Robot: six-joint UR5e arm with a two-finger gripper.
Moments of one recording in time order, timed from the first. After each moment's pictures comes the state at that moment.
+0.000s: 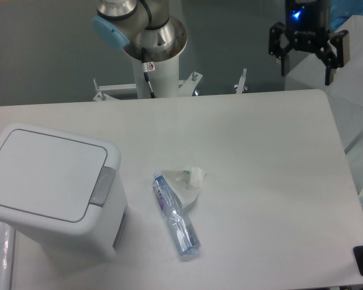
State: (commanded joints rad) arm 2.89 -1.55 -1.59 -1.15 1.41 1.56
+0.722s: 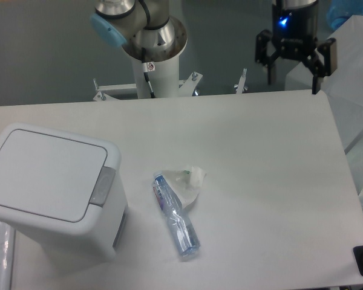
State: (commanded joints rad) arm 2.72 -1.61 -1.52 -1.15 1.39 1.18
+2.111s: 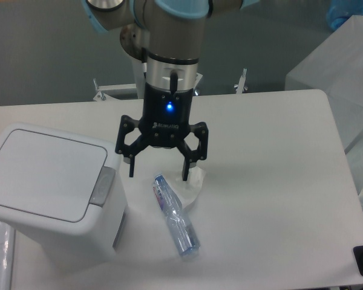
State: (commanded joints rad) arm 2.34 -1.79 -1.48 -0.86 1.23 0.14
